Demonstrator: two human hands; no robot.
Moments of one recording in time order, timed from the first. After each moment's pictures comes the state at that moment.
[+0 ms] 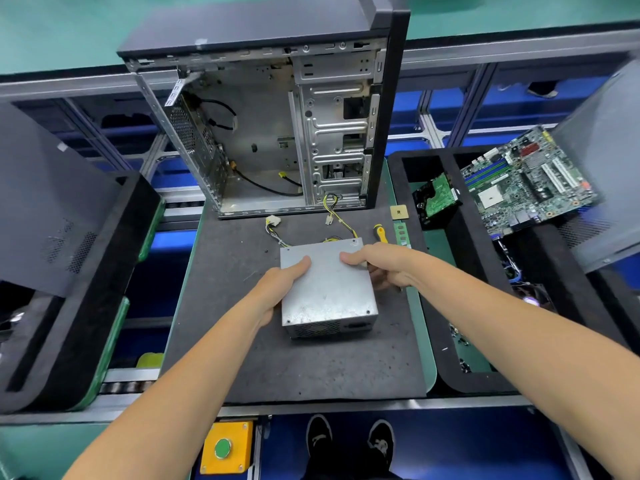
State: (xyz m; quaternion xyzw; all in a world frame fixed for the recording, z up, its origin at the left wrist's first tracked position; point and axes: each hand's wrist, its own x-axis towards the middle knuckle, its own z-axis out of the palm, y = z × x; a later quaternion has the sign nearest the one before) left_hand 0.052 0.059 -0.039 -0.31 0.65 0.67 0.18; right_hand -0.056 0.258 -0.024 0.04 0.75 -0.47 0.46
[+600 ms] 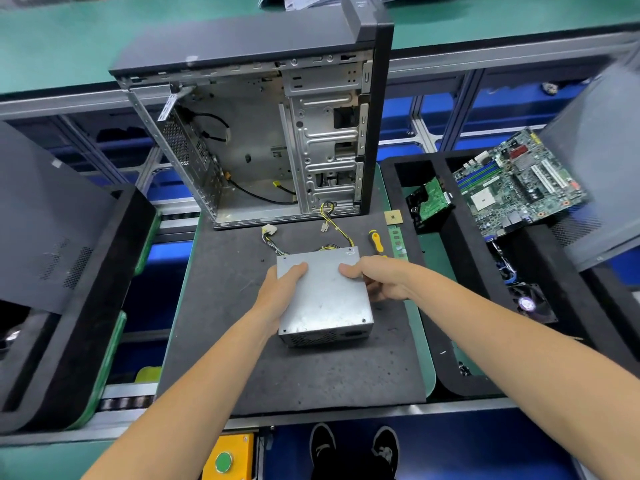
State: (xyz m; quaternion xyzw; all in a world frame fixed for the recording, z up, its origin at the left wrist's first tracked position) left_hand 0.049 0.075 -0.038 -0.38 0.68 0.62 0.11; right_hand -0.045 0.262 -0.026 0.06 0.72 -0.49 0.48
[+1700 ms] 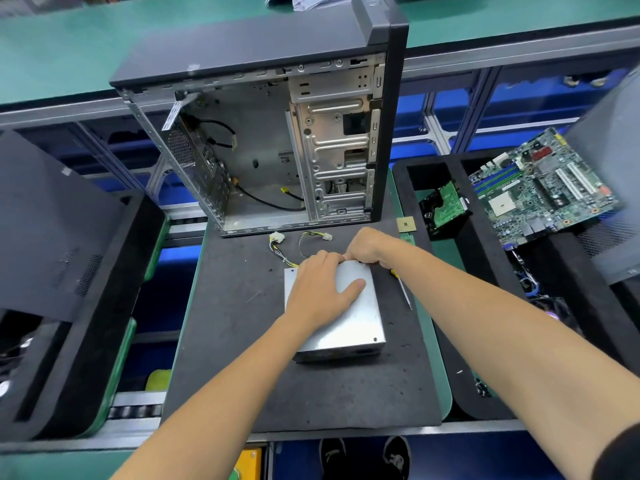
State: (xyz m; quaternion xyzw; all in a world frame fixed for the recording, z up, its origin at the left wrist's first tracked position) left_hand 0.014 0.108 -0.036 -0.01 0.96 0.26 -0.05; right_hand -0.101 0.213 -0.001 -0.06 0.89 -0.26 0.38
